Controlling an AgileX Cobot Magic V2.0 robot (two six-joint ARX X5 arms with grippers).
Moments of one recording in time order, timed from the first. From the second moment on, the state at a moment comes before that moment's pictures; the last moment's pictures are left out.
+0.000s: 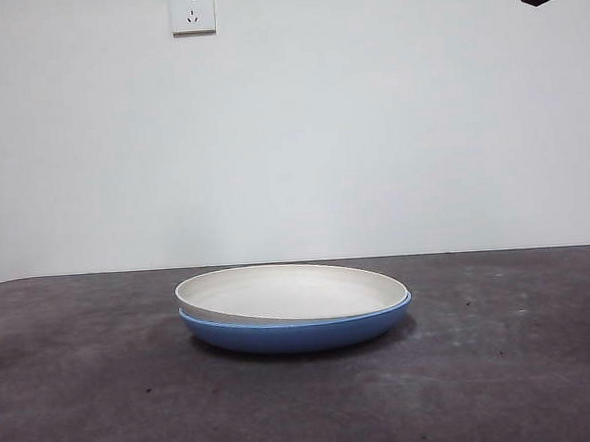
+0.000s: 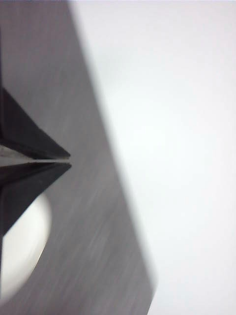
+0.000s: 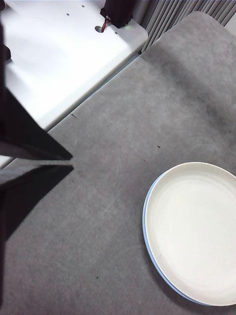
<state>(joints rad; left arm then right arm) -0.15 0.63 0.92 -0.35 0.26 0.11 0.44 0.87 0.94 -0.92 -0.52 0.08</state>
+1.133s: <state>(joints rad) 0.03 0.00 0.04 -0.15 0.02 0.09 0.44 0.87 0.94 -0.92 -0.52 0.08</state>
